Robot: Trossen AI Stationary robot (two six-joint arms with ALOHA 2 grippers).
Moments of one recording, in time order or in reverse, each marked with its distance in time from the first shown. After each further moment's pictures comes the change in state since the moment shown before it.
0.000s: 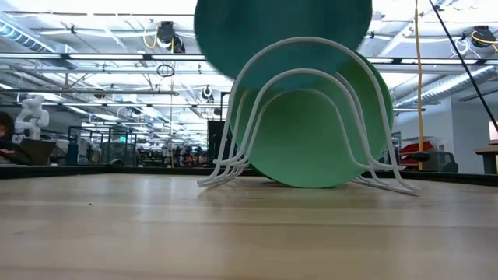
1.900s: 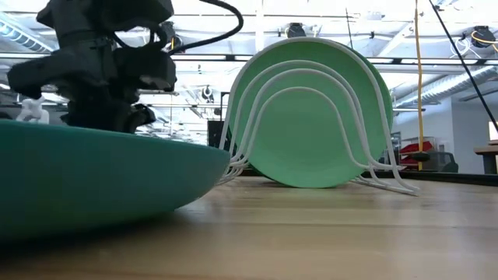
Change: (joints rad) left arm 0.034 0.087 -0.564 -0.135 1.102 -0.575; right arm 0.000 0.000 0.000 -0.008 -0.009 0.004
